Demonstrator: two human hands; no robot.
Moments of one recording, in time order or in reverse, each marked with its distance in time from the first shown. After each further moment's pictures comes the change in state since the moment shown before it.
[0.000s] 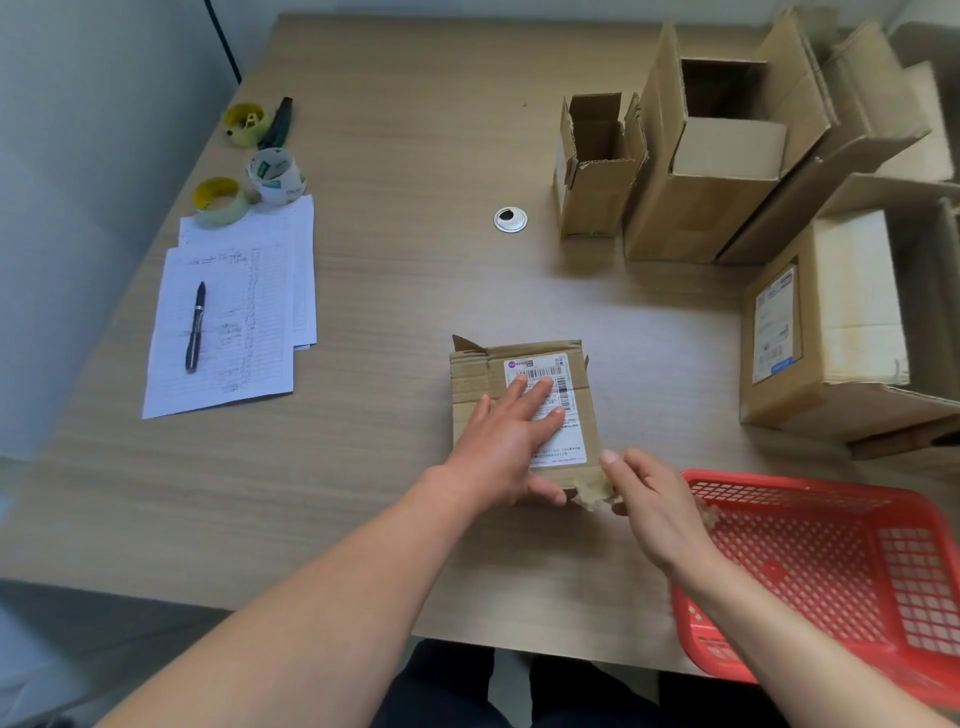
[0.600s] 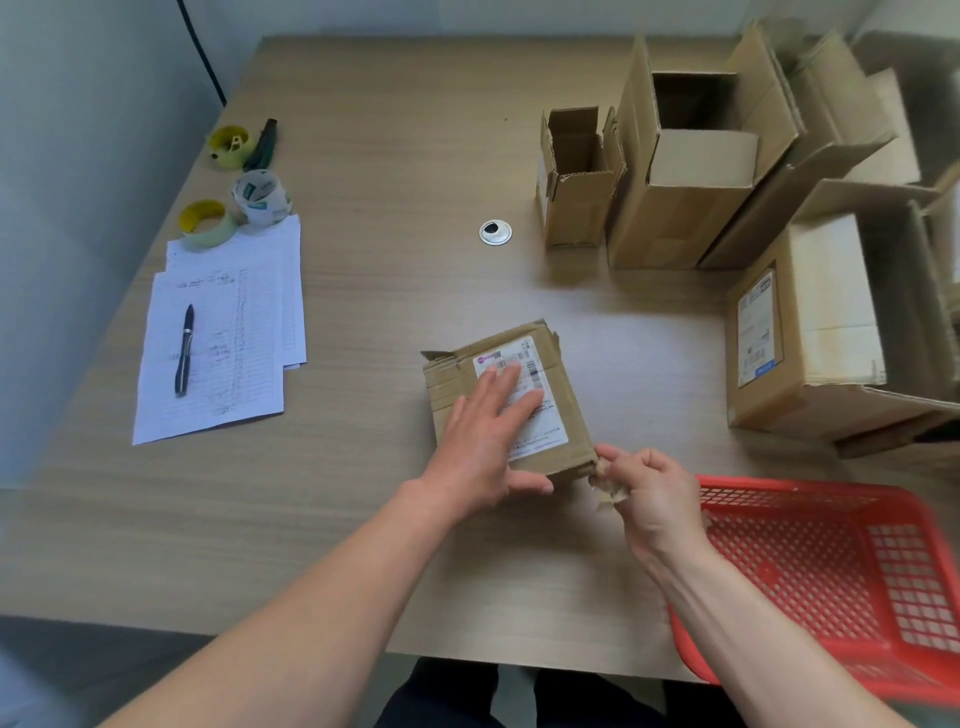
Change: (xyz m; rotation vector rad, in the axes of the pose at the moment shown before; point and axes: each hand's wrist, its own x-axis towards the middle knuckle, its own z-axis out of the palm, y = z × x) left_hand -0.003 -0.010 -0.004 -0.100 0.229 -0.014; right_hand 0.010 -0.022 0.008 0.771 0.253 0.333
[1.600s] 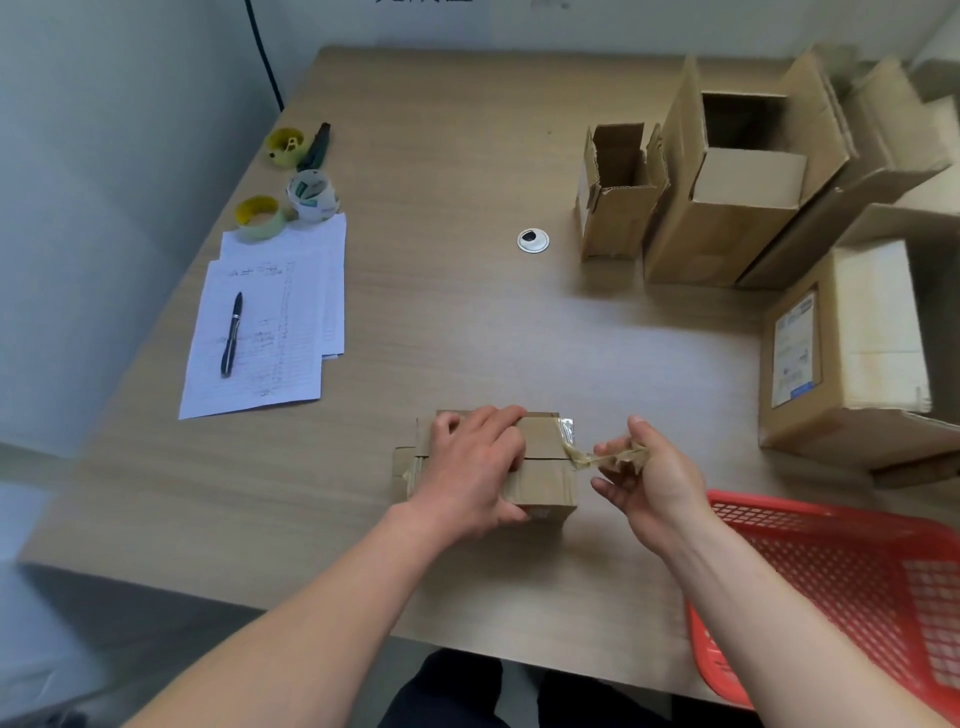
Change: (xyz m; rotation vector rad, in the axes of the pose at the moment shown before) left_hand -0.041 -0.022 0.002 0.282 0.200 0.081; right_hand -0.003 -0.027 0.031 0.030 -0.065 0.286
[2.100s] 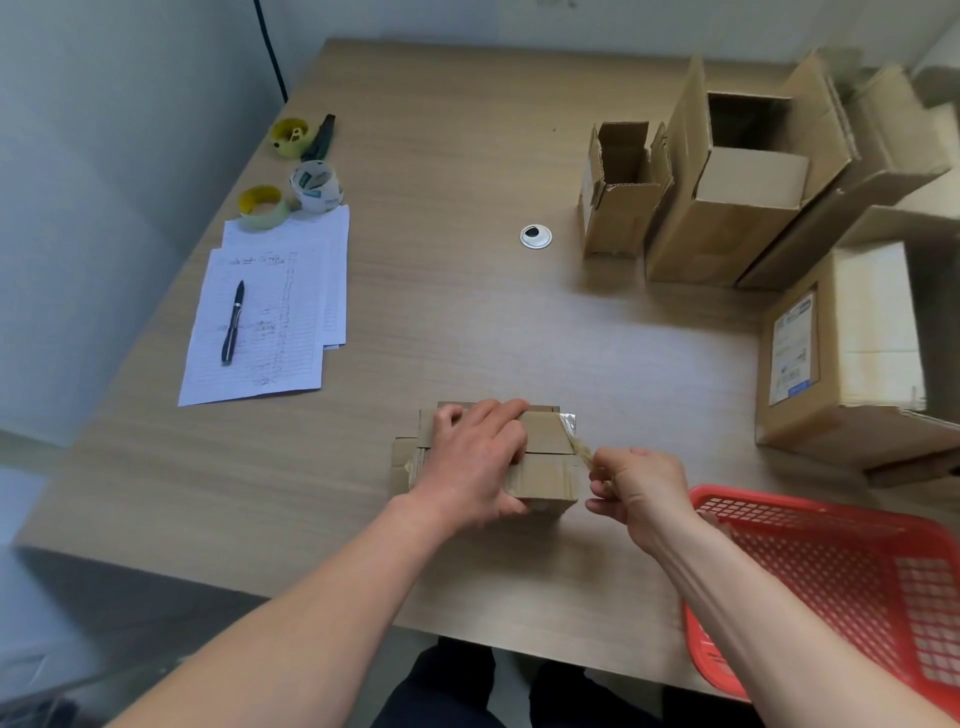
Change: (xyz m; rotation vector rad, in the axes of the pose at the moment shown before) left_hand -0.003 0.002 0.003 -0.019 0.047 0.005; right_hand 0.006 0.017 -0.001 -0.328 0.072 -0.033
